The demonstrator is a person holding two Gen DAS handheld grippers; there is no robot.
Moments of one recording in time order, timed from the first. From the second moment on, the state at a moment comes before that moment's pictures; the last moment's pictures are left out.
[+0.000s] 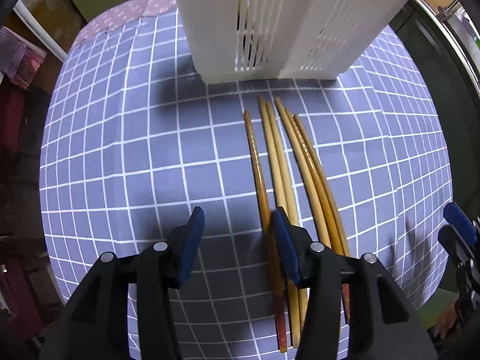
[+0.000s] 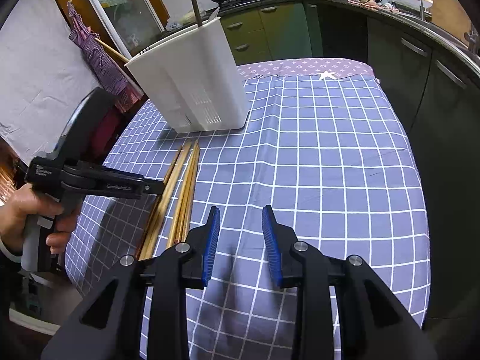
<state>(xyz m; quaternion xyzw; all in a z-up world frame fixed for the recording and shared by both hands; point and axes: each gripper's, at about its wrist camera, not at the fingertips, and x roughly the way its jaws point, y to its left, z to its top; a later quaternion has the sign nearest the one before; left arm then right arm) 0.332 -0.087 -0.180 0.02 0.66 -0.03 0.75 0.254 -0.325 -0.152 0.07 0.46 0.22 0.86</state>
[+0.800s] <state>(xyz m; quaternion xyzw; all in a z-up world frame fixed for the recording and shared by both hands) 0.345 -0.070 -0.173 0.01 0.63 -0.04 0.77 0.253 -0.324 -0.155 0.07 0.47 0.22 0.85</state>
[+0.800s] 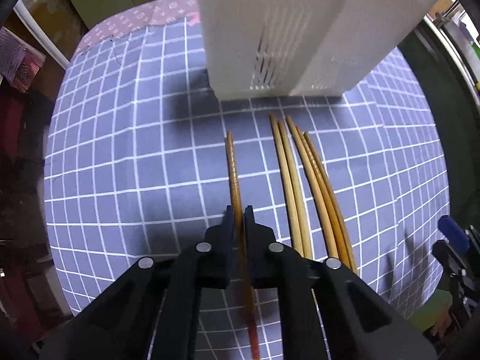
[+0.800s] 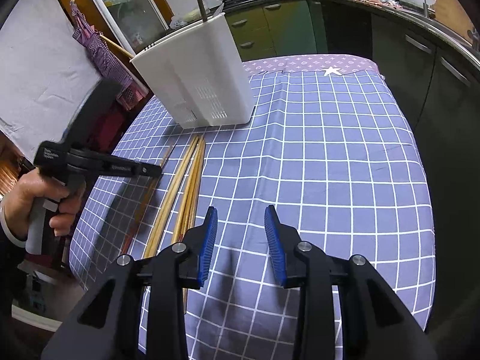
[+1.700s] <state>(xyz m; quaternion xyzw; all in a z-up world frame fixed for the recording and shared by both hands) 0.344 -0.061 -0.176 0.01 0.64 -0.01 0.77 0.245 -0.324 -0.146 0.07 0.47 0.23 0.85</state>
